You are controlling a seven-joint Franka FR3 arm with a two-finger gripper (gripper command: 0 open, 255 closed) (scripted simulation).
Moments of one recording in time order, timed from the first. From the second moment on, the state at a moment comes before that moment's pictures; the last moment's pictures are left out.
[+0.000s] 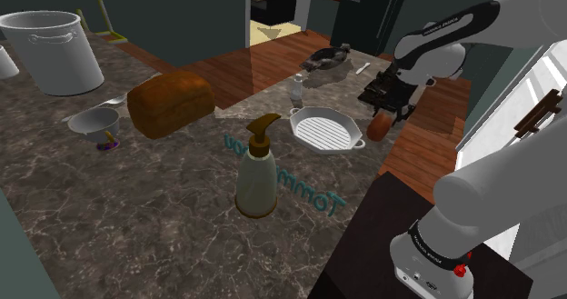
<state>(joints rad) -0.38 -0.23 -0.26 -2.51 0.09 2.23 0.58</state>
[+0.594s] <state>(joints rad) -0.39 -0.29 -0.25 -2.44 0.06 2.10 0.61</state>
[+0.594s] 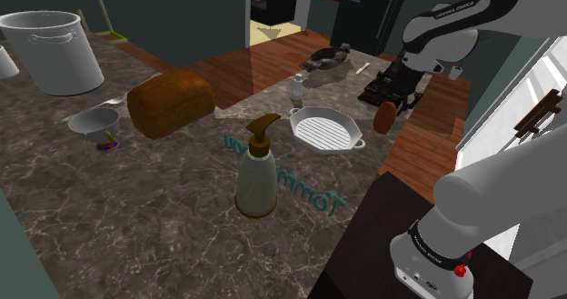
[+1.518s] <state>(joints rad) -0.39 -0.36 -0.24 -2.31 0.05 1.90 0.64</state>
